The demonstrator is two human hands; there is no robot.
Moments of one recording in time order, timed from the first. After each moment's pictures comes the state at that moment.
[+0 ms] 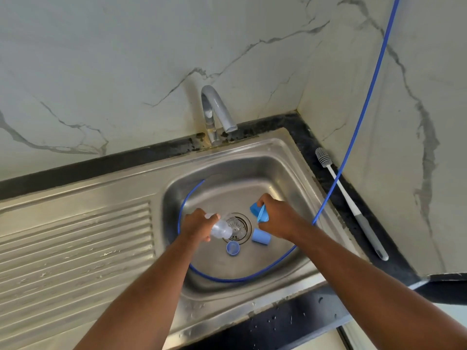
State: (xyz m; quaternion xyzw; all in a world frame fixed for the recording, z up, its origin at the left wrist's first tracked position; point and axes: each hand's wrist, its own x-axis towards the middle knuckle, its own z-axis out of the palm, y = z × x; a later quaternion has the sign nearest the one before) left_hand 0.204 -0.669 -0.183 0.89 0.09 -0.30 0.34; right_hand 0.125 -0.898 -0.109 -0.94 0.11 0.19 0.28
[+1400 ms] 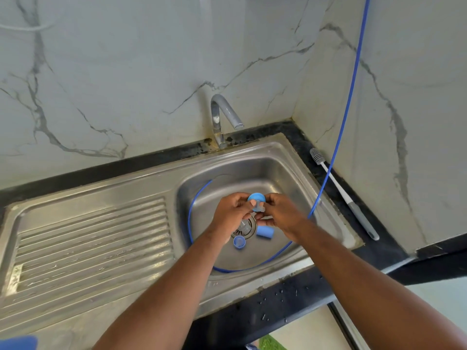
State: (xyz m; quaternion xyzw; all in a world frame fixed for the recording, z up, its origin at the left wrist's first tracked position) left_hand 0.132 -0.704 -0.091 0.70 -0.05 -0.26 0.67; right_hand 0.083 -0.857 -0.079 -0.69 0.24 0.11 0.68
